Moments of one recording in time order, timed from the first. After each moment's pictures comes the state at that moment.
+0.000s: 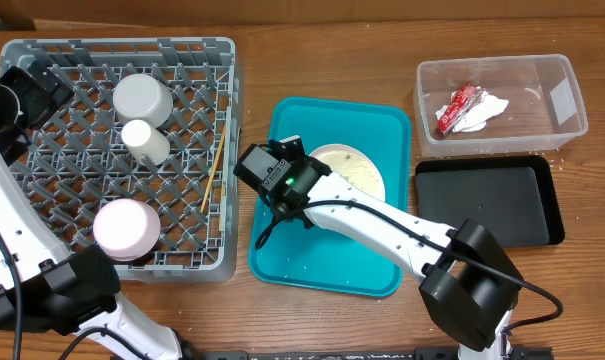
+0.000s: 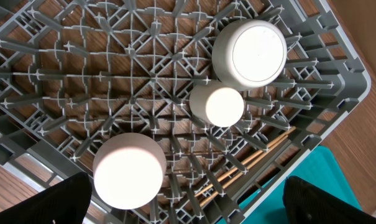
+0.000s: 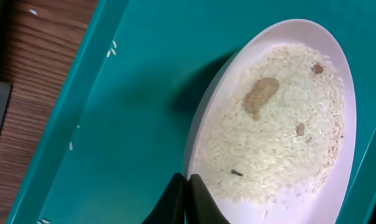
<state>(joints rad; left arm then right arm) 0.49 1.93 2.40 -1.69 0.12 -0.39 0.91 1.98 1.59 -0.97 0.36 0.59</state>
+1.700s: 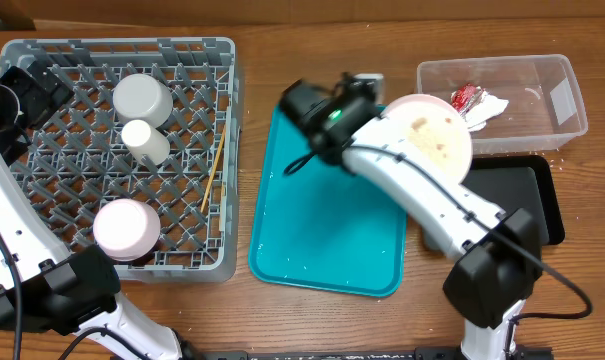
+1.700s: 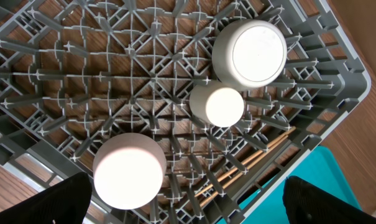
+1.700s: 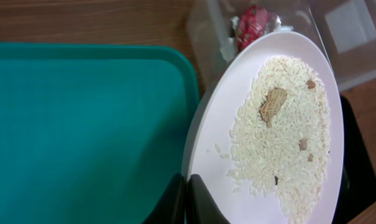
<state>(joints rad) 0.49 1.93 2.40 -1.69 0.12 -0.39 0.65 1.98 1.86 -1.34 0.67 0.86</state>
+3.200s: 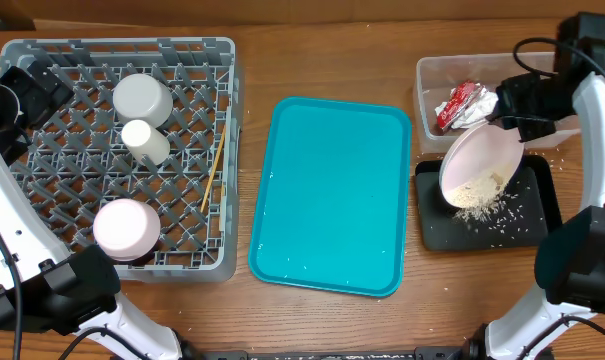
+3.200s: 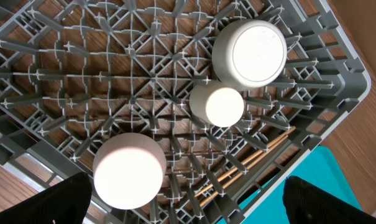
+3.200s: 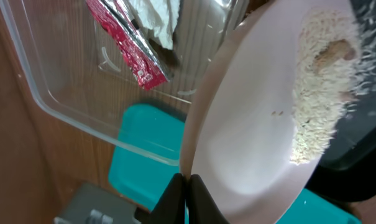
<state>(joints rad) 0.49 1.93 2.40 -1.69 0.12 -0.39 -0.23 1.92 1.86 -1.33 -0.33 1.06</state>
